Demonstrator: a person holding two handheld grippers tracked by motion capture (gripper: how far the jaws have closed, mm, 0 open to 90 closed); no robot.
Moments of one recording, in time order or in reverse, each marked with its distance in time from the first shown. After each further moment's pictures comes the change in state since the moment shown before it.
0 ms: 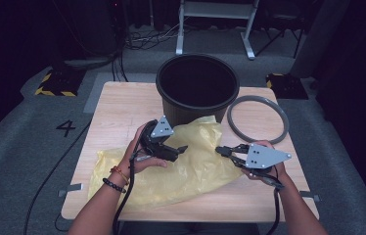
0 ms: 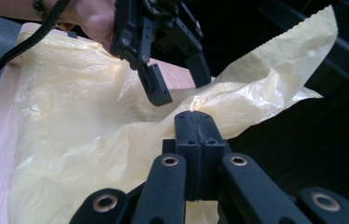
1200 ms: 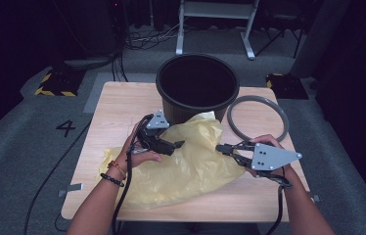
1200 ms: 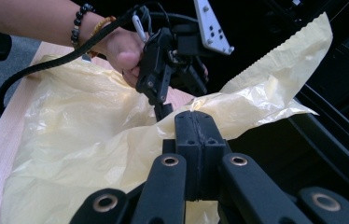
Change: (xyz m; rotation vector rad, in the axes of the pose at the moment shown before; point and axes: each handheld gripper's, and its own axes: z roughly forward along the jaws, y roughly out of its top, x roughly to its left) left arm 0.019 -0.005 0.003 -0.017 -0.055 -0.010; right arm -0.007 0.028 -0.013 -0.067 0.030 -0.107
